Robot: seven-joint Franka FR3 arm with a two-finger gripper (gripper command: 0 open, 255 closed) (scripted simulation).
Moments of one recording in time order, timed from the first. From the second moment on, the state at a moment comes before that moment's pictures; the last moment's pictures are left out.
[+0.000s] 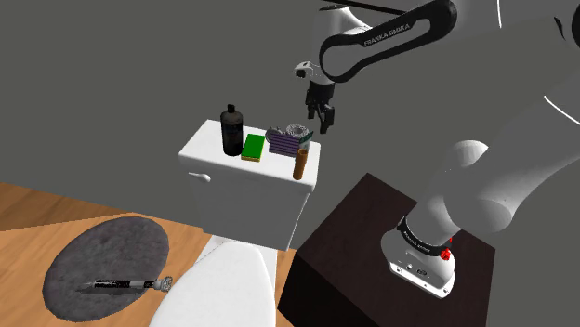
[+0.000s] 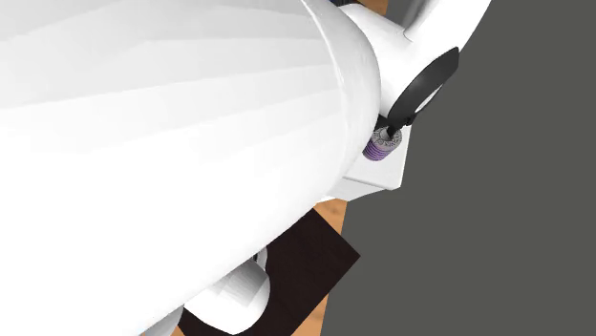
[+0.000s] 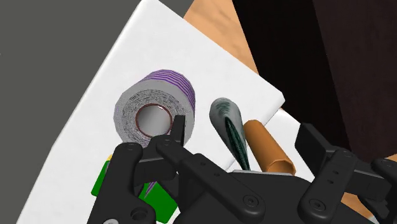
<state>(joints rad) 0.25 -0.23 -0.30 -2.41 -0.16 2.12 -1.03</state>
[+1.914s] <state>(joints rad) 0.25 -0.25 -0.30 -2.38 -0.16 2.06 -1.04</state>
